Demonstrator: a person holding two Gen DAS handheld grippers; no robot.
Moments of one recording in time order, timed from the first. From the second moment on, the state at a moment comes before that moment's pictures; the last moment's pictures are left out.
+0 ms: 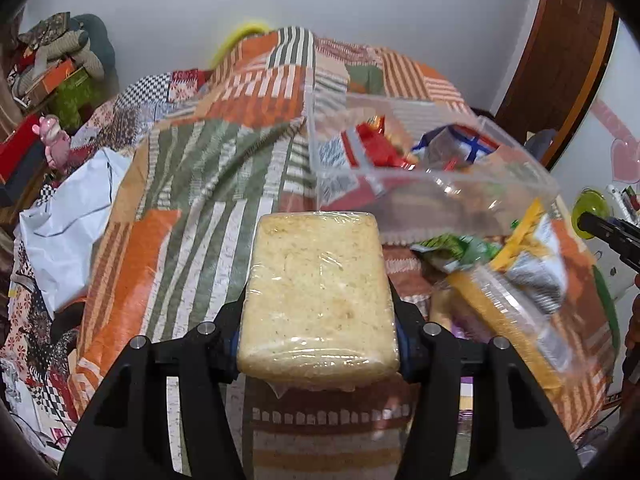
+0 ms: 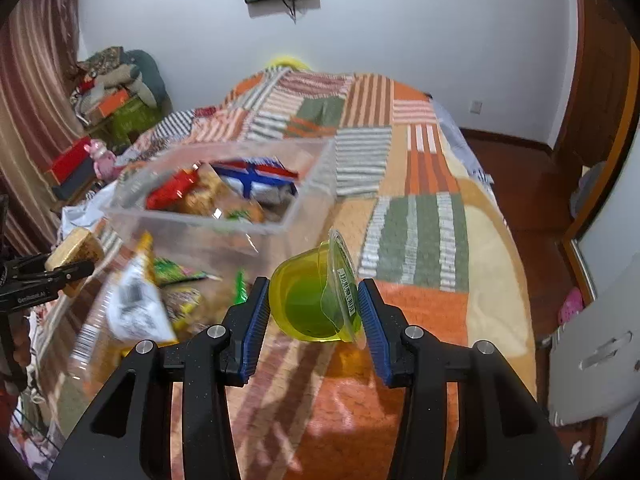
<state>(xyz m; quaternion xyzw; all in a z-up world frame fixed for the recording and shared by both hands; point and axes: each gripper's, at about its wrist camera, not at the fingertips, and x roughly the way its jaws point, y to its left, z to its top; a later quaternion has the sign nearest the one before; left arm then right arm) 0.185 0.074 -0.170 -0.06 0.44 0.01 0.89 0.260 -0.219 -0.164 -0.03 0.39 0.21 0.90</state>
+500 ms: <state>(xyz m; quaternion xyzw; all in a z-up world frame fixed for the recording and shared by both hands) 0.202 0.042 -0.122 -0.05 0.39 -0.02 0.92 0.264 -0.204 -0.133 -0.01 0.34 0.24 0.91</state>
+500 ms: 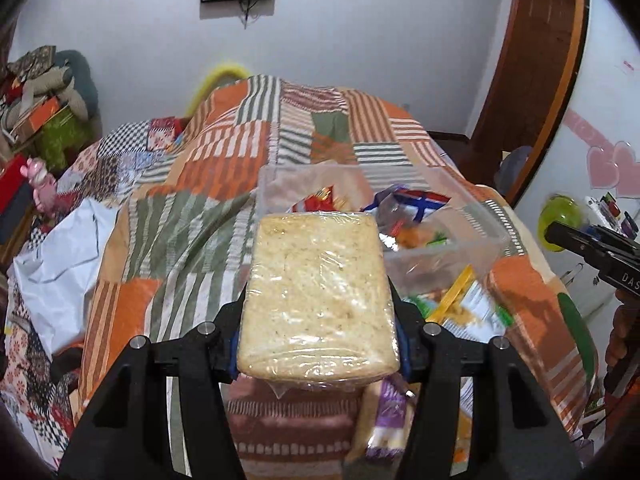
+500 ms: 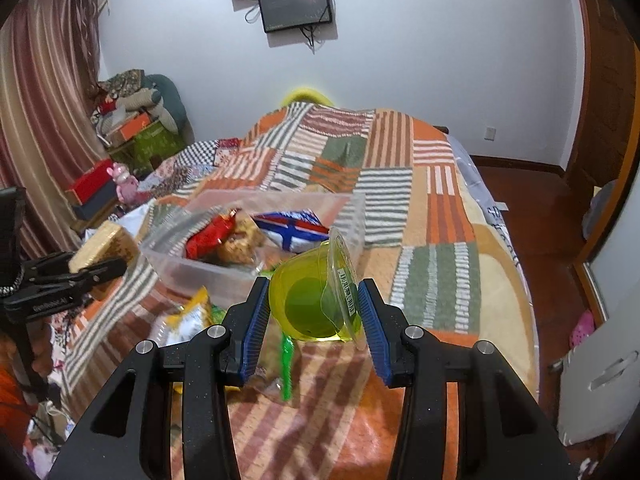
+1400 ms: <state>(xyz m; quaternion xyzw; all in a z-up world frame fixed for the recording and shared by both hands) 0.296 0.001 -0.139 -0.03 0.41 -0.09 0.91 0.320 -0.163 -0.158 0.01 0.38 0.28 0.88</state>
